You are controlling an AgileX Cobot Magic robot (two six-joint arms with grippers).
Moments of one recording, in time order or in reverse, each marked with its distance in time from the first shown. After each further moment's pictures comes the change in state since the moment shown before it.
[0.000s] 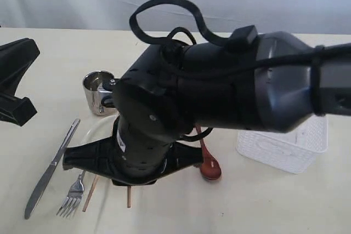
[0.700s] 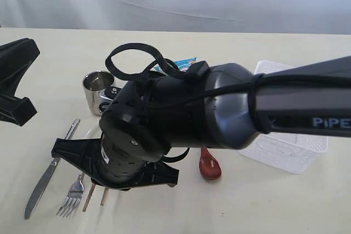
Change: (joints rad) left arm 0.000 0.000 0.000 0.000 0.000 0.000; right arm 0.010 0.105 0.000 -0.021 -0.202 0.268
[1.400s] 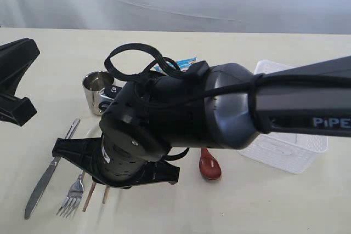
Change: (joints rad) left arm 0.000 0.000 0.000 0.000 0.000 0.000; right arm 0.000 0.000 0.000 -0.025 0.000 0.002
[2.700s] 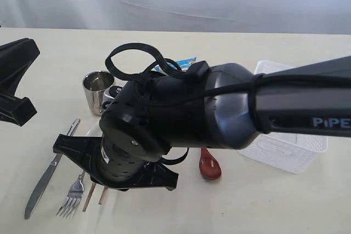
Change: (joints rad) left arm 0.000 0.000 0.000 0.000 0.000 0.000; right arm 0.000 0.000 0.000 0.020 -0.003 0.067
